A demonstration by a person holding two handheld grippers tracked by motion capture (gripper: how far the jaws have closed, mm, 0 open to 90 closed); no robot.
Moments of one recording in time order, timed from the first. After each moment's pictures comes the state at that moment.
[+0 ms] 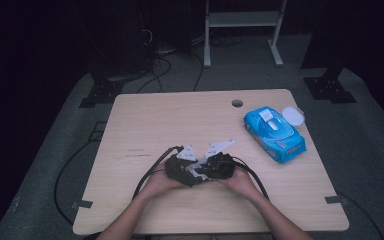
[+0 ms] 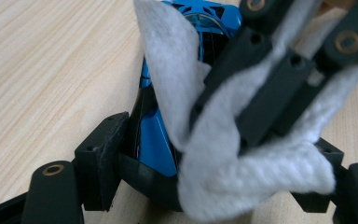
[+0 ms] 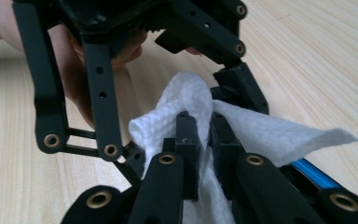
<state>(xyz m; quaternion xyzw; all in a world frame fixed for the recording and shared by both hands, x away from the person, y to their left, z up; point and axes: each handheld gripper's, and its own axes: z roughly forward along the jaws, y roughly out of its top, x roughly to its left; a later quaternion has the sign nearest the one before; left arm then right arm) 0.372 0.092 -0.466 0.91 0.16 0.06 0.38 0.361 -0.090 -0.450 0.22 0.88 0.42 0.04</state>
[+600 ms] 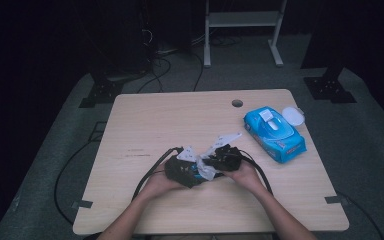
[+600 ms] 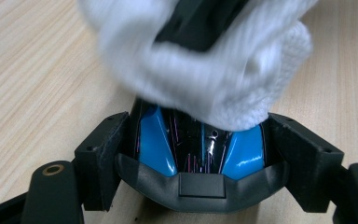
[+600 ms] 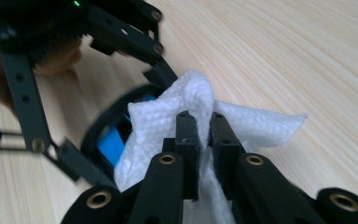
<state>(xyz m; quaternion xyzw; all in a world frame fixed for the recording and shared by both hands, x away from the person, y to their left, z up) 0.371 0.093 -0.470 0.91 0.17 0.05 0.38 0.377 -0.104 -0.443 0.26 0.87 0.40 0.08</state>
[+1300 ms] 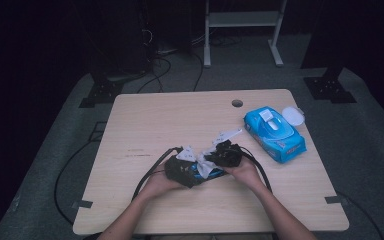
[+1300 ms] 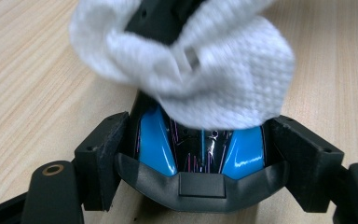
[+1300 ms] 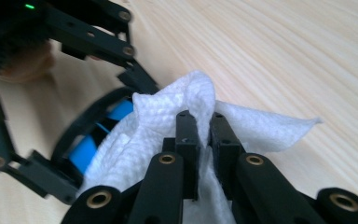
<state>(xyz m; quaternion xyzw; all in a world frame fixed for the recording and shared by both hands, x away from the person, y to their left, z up) 0.372 0.094 -0.470 0.91 0.17 0.05 0.38 0.391 -0.113 -0.446 0.29 0.87 0.39 0.08</state>
